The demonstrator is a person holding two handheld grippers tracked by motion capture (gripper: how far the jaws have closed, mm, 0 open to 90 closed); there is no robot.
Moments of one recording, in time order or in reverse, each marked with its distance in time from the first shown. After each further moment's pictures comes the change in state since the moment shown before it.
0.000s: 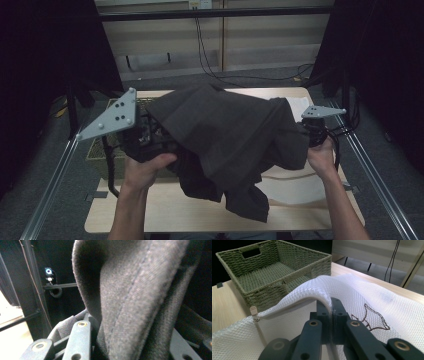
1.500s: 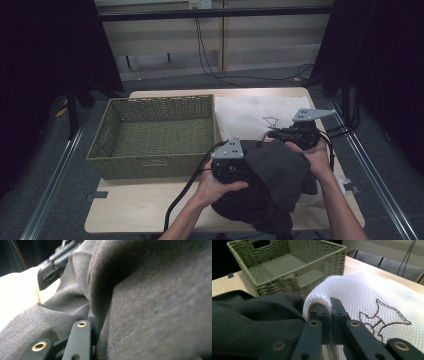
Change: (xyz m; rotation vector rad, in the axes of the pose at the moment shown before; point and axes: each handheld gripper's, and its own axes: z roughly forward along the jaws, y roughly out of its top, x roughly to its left) left arm 0.000 -0.188 0.125 0.421 -0.045 -0.214; right arm 0.014 0.000 0.012 0.060 0.069 -0.027
